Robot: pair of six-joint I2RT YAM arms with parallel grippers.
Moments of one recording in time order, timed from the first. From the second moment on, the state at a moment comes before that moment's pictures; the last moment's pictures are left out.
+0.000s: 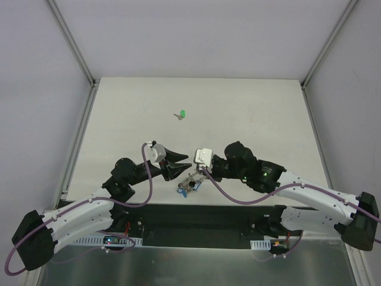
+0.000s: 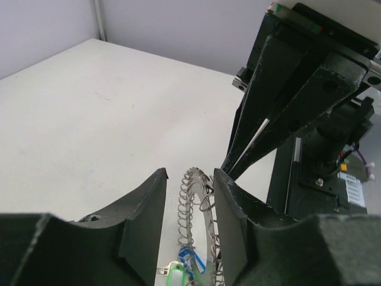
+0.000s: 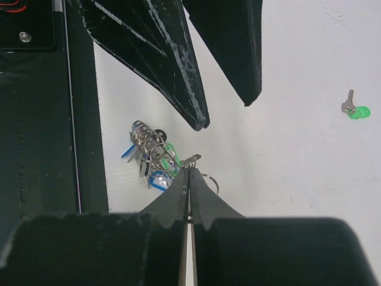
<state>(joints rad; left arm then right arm) -0.79 0.76 0.26 0.67 0.38 -0.19 1.05 1.02 0.80 -0.25 -0.23 -0.38</state>
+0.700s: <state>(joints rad) -0.56 1.09 0.54 0.33 1.07 0.09 1.05 1.03 0.83 -0.34 -0.25 -0.40</state>
